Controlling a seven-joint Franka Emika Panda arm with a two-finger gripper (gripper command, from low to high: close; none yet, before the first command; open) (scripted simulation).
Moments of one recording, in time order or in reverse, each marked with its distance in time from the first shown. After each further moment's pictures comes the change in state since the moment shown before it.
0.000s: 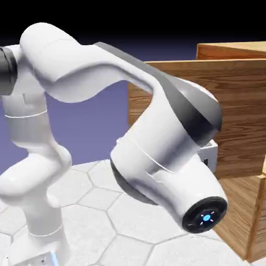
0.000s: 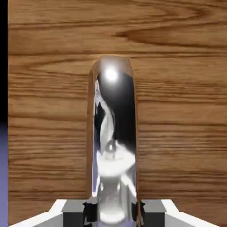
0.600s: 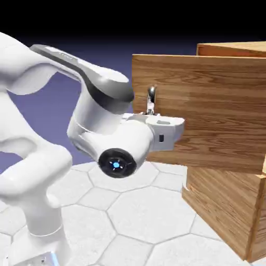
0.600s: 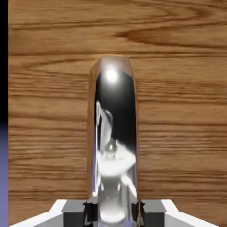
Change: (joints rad) arm -0.010 -0.607 0.156 -0.640 0.271 0.567 0.235
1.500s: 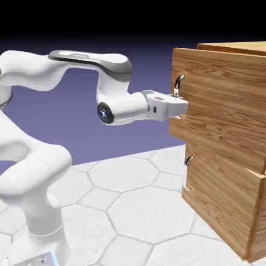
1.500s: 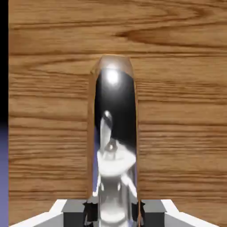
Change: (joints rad) arm 0.072 -0.425 0.880 -0.166 1.090 1.073 0.146
